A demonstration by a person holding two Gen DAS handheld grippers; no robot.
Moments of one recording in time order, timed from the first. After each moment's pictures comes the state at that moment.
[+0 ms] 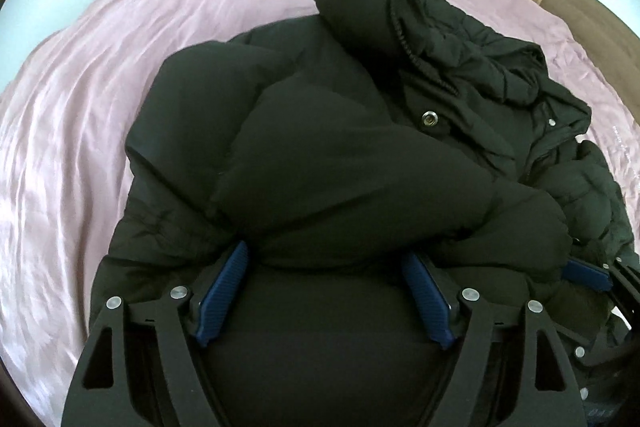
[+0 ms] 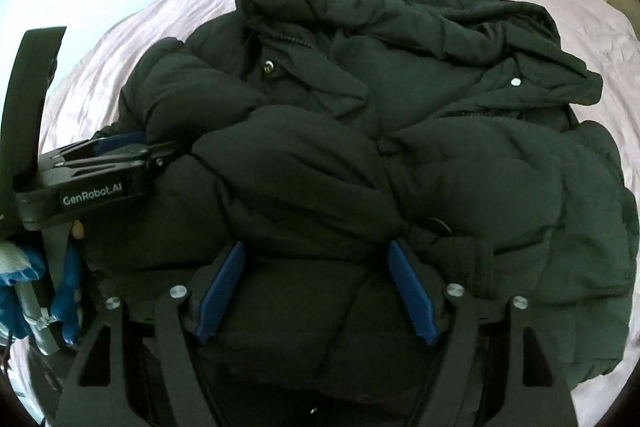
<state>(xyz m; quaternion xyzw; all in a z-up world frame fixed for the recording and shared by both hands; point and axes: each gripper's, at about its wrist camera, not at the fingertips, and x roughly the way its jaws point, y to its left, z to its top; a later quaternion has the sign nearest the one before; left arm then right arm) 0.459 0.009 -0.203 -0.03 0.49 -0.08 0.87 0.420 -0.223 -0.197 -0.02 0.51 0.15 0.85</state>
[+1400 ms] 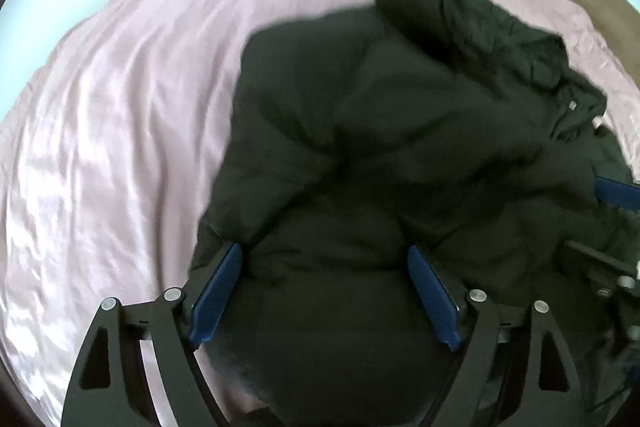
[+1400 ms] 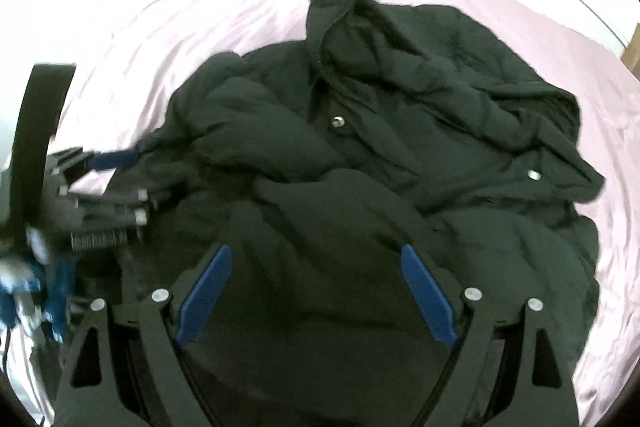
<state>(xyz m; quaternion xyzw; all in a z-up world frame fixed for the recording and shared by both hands) 0.433 0.052 -0.196 -0.01 0.53 -0.04 0.85 0.438 -0.171 -0.151 -0.10 0.50 0.19 0.84</state>
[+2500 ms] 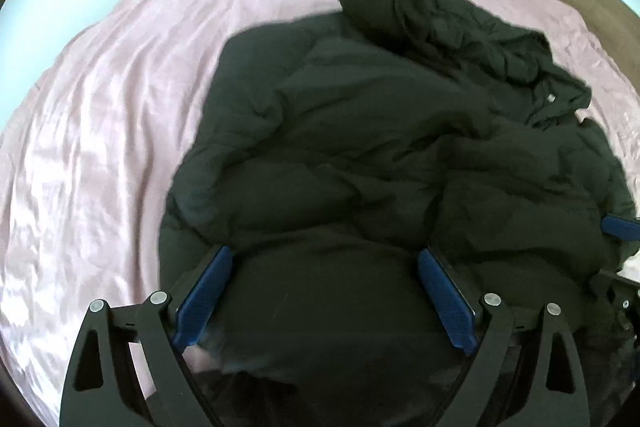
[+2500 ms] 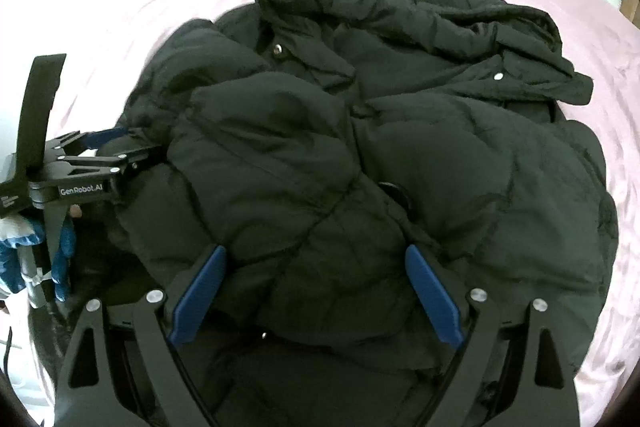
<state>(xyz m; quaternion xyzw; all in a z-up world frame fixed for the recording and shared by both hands) 0.403 0.014 -0.175 -0.01 0.50 -0.03 0.86 0.398 -0.269 -0.163 -0.04 0.52 0.22 0.83</state>
